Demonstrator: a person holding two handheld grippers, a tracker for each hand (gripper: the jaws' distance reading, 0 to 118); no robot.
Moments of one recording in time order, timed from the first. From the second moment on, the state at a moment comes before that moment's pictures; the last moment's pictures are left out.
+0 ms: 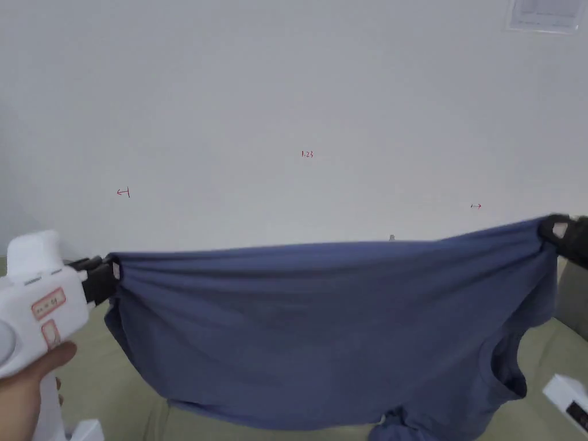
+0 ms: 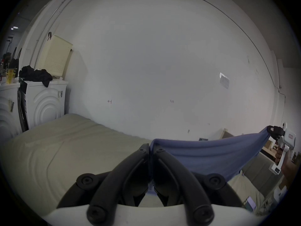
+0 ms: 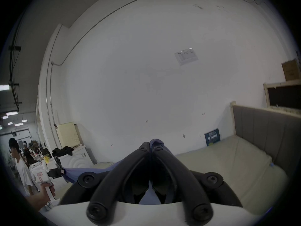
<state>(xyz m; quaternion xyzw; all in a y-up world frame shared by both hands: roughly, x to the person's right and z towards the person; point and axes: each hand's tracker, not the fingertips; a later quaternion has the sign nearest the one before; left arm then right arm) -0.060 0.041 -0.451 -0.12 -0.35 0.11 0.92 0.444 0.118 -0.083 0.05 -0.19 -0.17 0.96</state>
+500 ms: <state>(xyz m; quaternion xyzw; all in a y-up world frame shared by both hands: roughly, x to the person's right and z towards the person) -0.186 -0.212 -0.213 -0.34 -0.34 -0.17 0.86 0.254 -0.218 0.136 -0.33 -0.30 -0.14 0.89</state>
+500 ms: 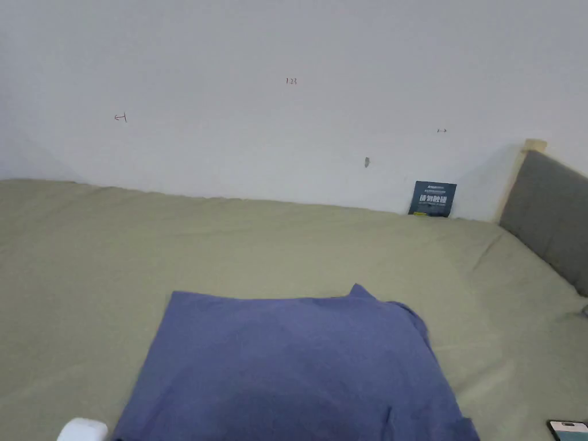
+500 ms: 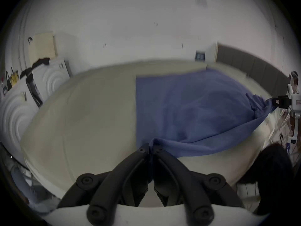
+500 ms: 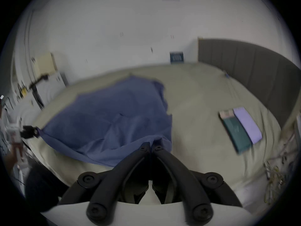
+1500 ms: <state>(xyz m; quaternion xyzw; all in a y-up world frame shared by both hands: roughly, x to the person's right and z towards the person) -0.237 -0.202 -0.181 -0.41 -0.32 -0.19 0.84 0.179 -0.174 0.216 -0.26 -0.32 -0.17 0.90</state>
